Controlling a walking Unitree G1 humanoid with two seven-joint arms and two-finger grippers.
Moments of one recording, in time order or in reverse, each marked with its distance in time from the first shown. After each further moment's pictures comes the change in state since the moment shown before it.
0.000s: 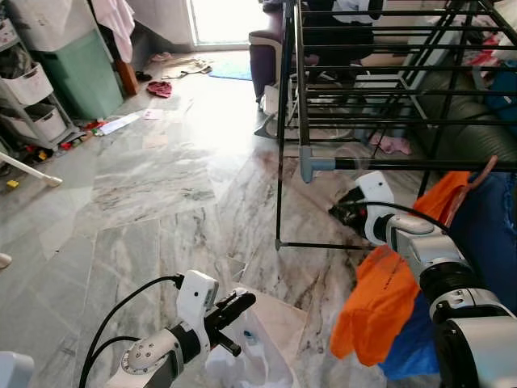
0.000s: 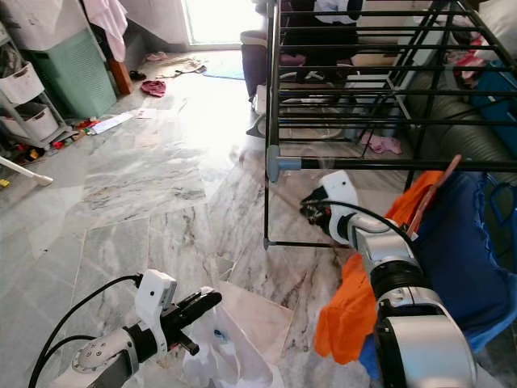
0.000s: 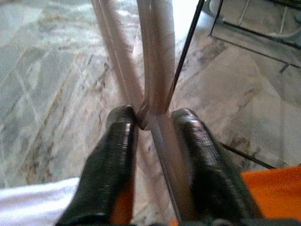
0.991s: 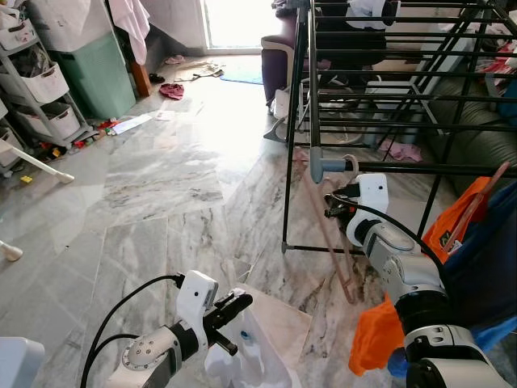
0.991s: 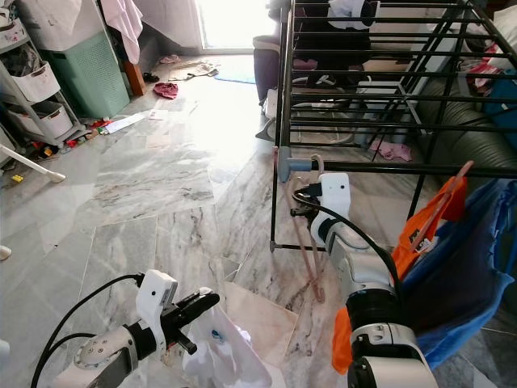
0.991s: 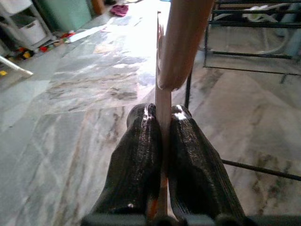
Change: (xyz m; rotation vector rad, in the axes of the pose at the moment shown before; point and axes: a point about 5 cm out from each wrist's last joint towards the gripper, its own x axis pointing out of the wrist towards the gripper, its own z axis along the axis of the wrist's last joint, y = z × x) left arm 0.004 0.010 -0.007 0.034 0.022 0.002; right arm 0.000 0.030 0.000 0.211 -0.192 -0.178
